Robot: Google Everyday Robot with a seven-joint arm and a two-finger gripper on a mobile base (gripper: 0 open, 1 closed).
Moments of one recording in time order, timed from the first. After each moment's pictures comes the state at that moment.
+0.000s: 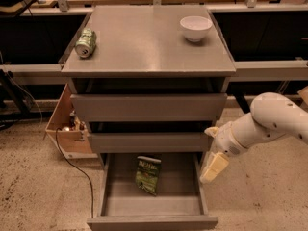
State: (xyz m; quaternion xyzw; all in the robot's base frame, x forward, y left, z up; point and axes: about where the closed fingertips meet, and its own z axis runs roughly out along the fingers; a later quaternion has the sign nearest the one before) arm 0.504 -0.169 0.647 -0.57 0.77 0.19 0.22
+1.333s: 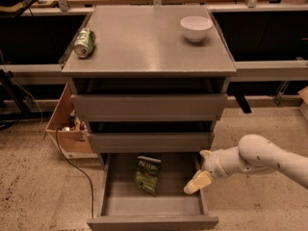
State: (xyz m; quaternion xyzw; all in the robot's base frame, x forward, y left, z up) arm 0.520 -0.157 0.516 -0.45 0.82 0.24 0.26
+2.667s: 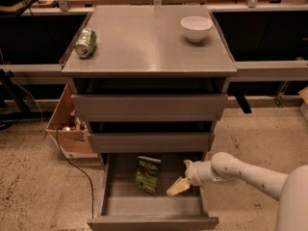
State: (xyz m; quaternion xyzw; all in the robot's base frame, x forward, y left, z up) arm 0.580 -0.112 0.351 -0.42 0.82 0.26 0.29
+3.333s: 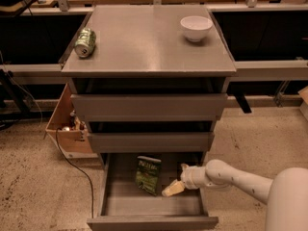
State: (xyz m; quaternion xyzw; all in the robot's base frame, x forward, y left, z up) arm 0.595 -0.101 0.309 -0.39 0.83 0.25 0.31
